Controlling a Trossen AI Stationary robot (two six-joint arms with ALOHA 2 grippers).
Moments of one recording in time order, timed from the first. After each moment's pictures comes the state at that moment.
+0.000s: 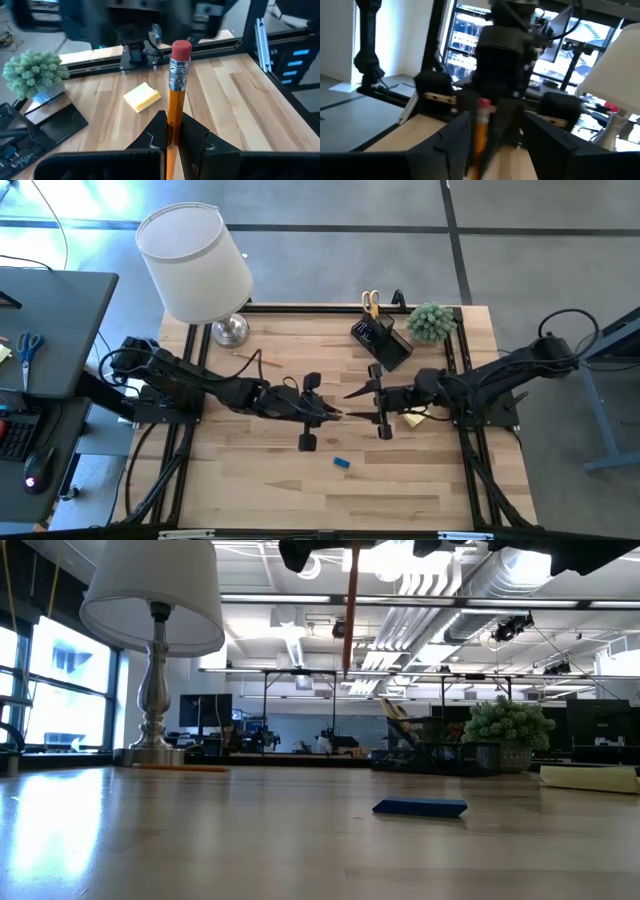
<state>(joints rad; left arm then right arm) -0.14 1.59 1.13 0.06 -0.25 0.05 0.21 1.27 0.60 0.79 0.00 -0.29</state>
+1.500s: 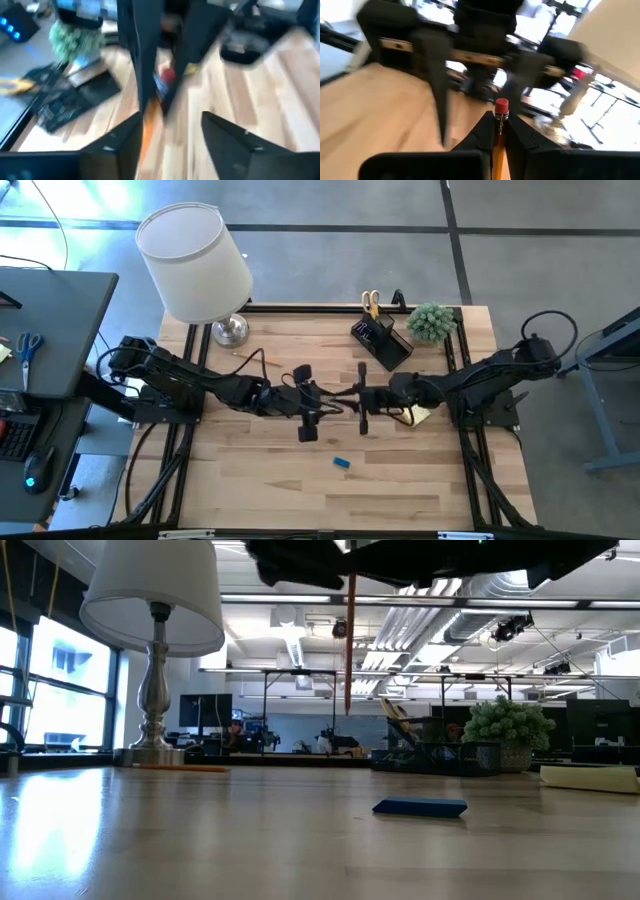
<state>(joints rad) -0.14 1.56 1.13 -0.10 -0.42 -0.02 0.16 1.43 0.69 0.66 0.16 -0.38</state>
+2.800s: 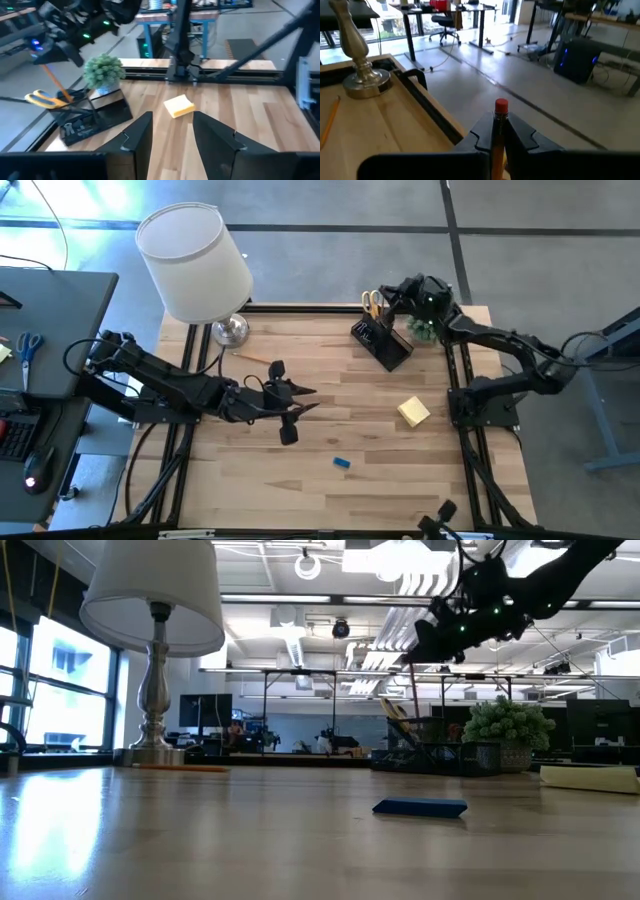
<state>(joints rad) -0.26 1.36 1.10 -0.08 -0.63 -0.10 -0.83 1.28 0.68 0.41 -0.12 -0.10</state>
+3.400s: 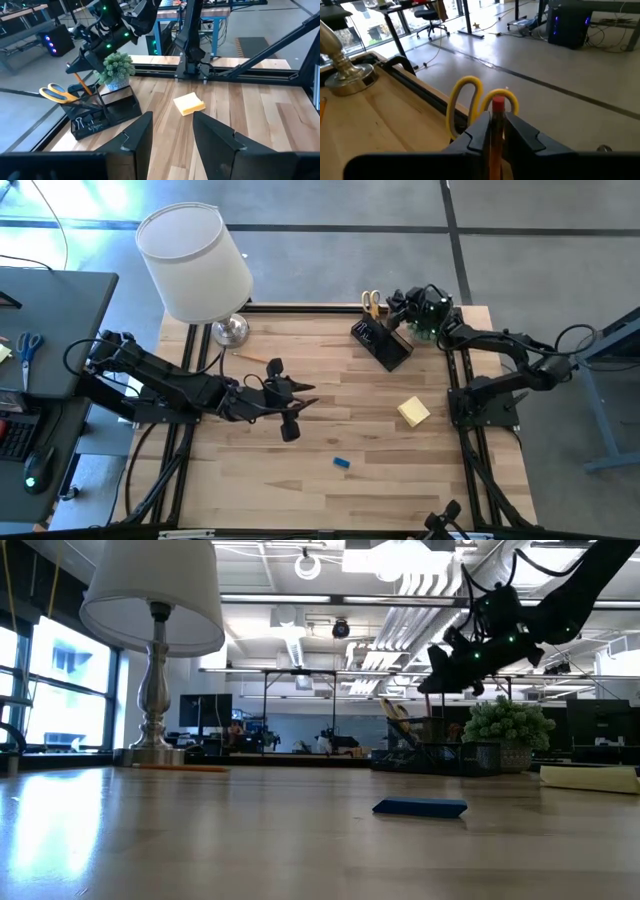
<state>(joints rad) -0.26 1.36 1.10 -0.10 -0.66 -0.11 -0.91 1.33 0.51 0.55 -0.13 0.07</state>
